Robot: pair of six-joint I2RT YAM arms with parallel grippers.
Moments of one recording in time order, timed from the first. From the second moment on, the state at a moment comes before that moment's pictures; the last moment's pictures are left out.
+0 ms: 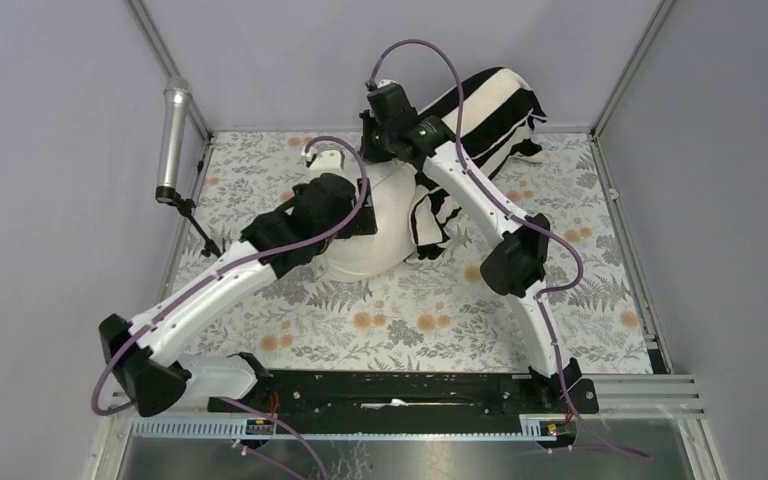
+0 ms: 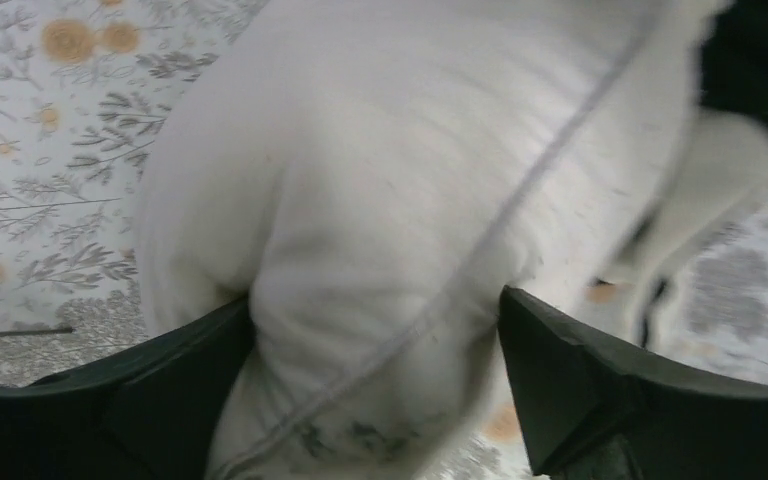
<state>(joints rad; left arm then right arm) -0.79 1.24 1.31 -0.70 -0.45 -0.61 0.68 2.29 2.47 -0.81 0.06 0.46</state>
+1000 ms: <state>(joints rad) -0.60 1.22 1.02 -0.31 -0.26 -0.71 0.87 1.61 1.56 -0.71 0.53 0.50</state>
